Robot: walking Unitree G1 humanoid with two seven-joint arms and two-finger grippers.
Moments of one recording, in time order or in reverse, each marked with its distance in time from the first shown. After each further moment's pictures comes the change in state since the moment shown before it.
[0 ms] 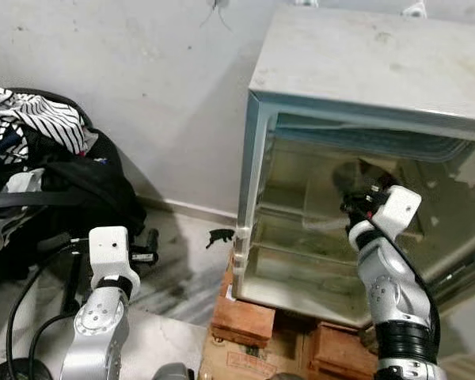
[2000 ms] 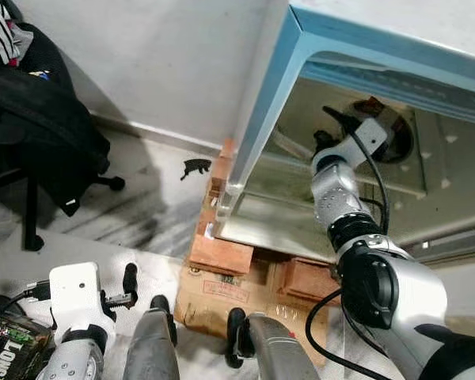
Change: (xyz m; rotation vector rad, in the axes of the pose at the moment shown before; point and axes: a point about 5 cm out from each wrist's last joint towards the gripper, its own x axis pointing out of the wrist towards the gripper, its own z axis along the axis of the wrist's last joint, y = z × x) left arm -0.081 0.007 0.015 -0.041 0.112 0.092; right arm 0.081 0.086 0.044 0.185 -0.059 -0.093
